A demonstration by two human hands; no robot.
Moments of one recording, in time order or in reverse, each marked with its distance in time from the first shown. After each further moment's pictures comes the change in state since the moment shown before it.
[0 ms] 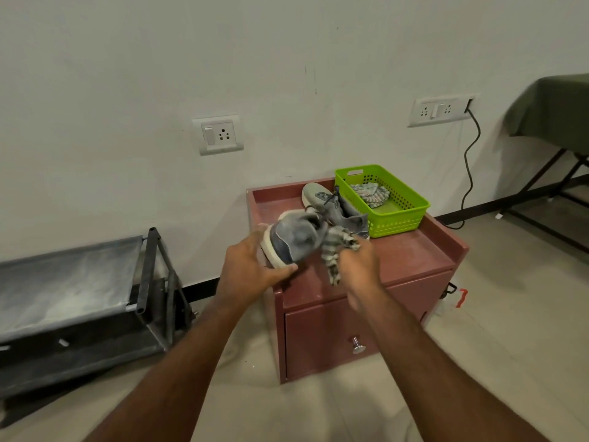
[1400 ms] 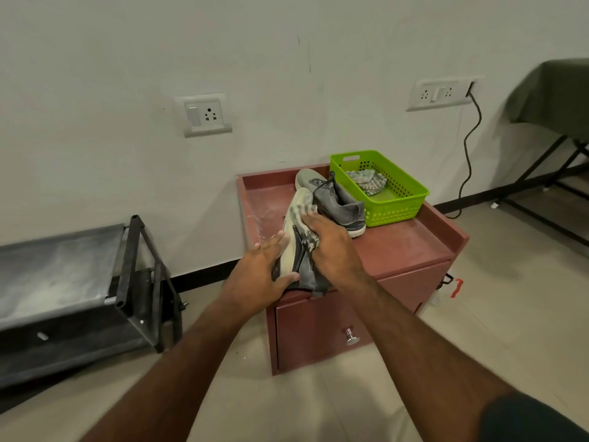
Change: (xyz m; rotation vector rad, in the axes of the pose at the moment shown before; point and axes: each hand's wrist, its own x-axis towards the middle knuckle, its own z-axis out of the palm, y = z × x) left_hand -0.009 -0.010 0.037 0.266 -0.299 0.084; right_hand 0.039 0.027 0.013 -0.603 -0.316 -0.644
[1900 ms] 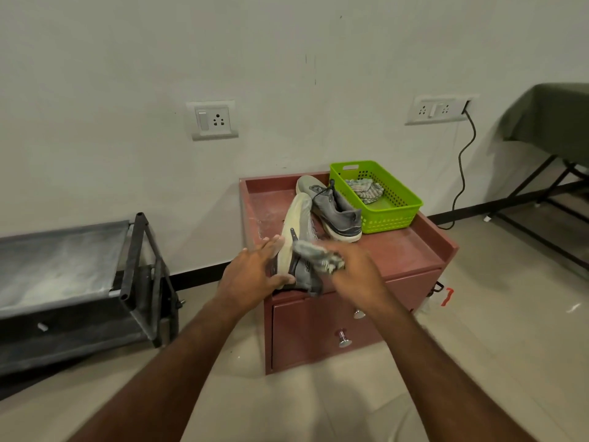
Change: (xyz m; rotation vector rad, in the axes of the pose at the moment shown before) left_hand -0.008 0.010 -0.015 0.066 -0.058 -0.154; right_hand -0.049 -0.018 -0.049 0.162 -0.112 0.162
